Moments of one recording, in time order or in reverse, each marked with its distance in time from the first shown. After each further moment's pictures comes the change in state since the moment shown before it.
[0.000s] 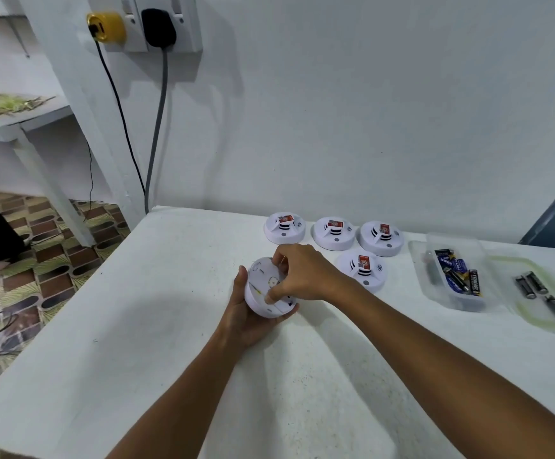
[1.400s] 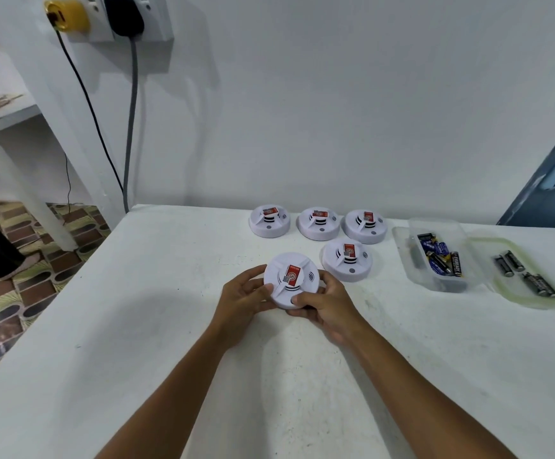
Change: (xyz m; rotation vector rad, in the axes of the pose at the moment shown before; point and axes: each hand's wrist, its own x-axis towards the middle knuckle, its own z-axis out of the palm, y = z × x) left_hand -0.006 -0.006 -0.002 0.842 0.178 0.253; right_hand -0.042 0.076 0.058 1.326 0.248 0.371
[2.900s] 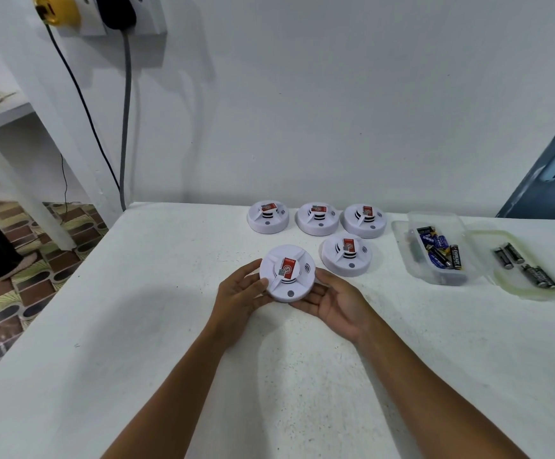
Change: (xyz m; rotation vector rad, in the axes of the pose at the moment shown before) left_hand 0.000 -0.004 -0.004 -0.129 0.017 -0.001; right_hand -0.002 -0.005 -0.016 0.386 -0.149 0.136
